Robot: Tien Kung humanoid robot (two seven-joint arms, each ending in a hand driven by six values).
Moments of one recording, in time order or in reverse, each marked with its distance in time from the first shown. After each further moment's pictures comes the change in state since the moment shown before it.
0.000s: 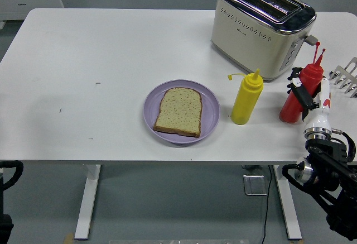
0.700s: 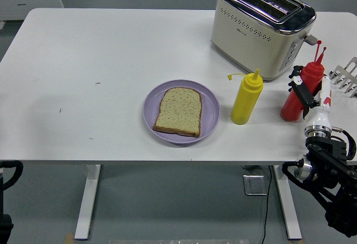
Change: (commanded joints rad) left arm -0.001 0.000 0.000 0.000 0.000 -0.001 0.000; right arm 0.013 0.011 0.005 -0.035 -0.004 0.000 0.000
